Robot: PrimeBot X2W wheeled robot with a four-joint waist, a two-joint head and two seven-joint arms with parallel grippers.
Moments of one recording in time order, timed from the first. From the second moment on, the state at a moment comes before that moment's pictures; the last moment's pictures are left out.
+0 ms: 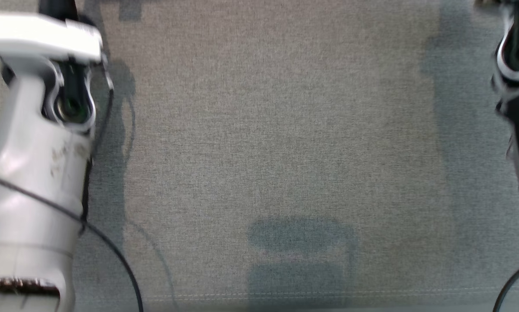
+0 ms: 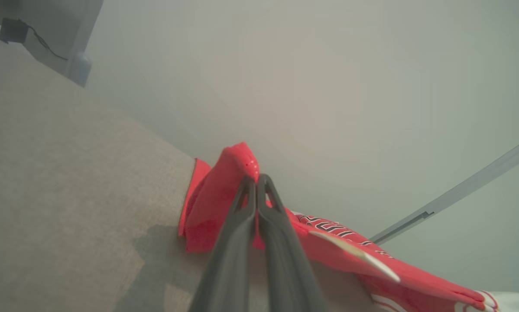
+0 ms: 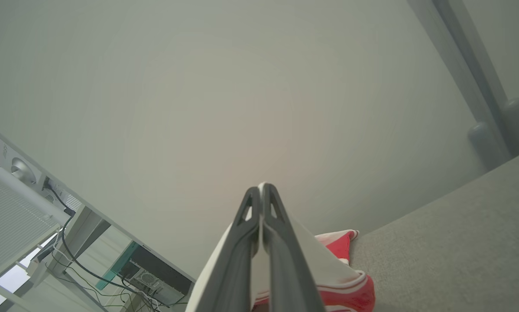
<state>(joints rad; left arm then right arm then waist) -1.04 0.17 -0.19 0.80 -1.01 -0.12 -0.25 -1.14 -0.22 0.29 0.62 1.12 0.13 -0.25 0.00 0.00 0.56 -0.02</state>
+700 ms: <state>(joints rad) -0.40 0.10 0.00 0.67 -1.02 -0.12 -0.25 -0.47 -0.24 0.34 0.40 1.28 0.13 -0.25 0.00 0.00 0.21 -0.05</state>
